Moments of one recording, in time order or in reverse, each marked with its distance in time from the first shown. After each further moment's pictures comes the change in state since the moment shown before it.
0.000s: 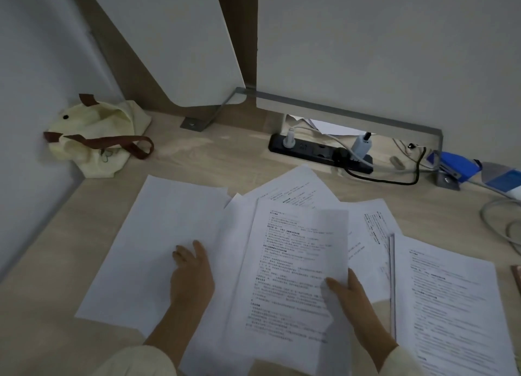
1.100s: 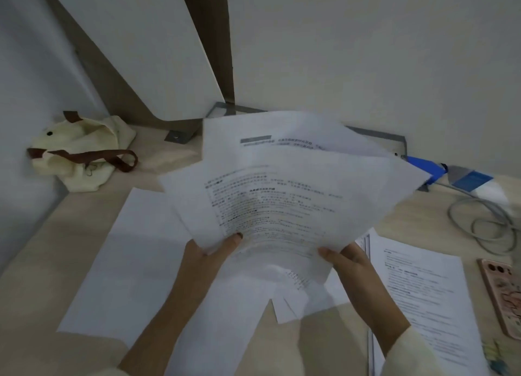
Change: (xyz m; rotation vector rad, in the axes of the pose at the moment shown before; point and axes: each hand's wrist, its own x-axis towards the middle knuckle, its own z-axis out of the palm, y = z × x) left_hand -0.056 0.046 -0.090 -1.532 0.169 0.255; right_hand -0.044 -0.081 -0.032 0.234 -0.175 -0.345
